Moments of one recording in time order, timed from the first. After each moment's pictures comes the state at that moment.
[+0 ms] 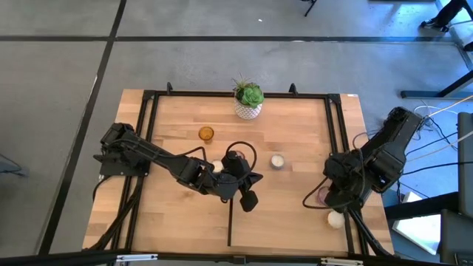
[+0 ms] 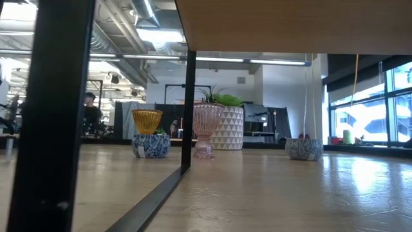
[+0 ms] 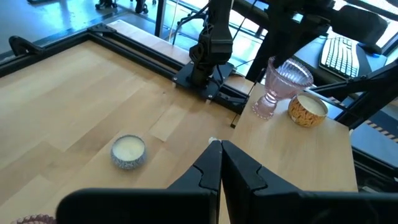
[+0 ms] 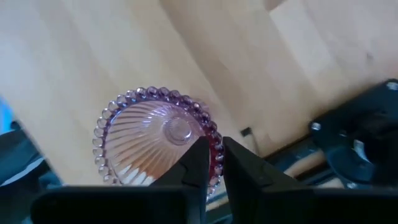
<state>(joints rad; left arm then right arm) -0.39 1.78 1.63 -0.33 -0.63 -0.63 0.87 1.23 1.38 -1.53 0.12 1.45</state>
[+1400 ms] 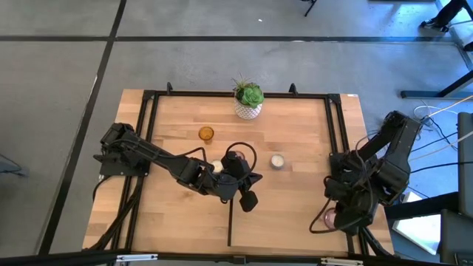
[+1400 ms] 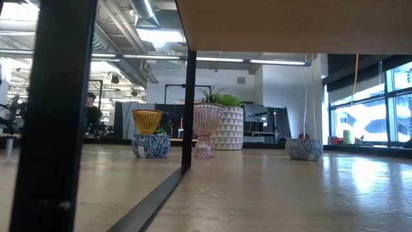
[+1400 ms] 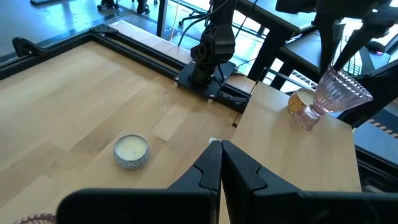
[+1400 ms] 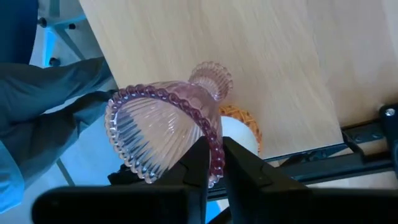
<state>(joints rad) -0.39 1.78 1.63 -0.34 -0.64 -0.63 0.96 1.34 1.51 -1.43 -0.02 1.37</state>
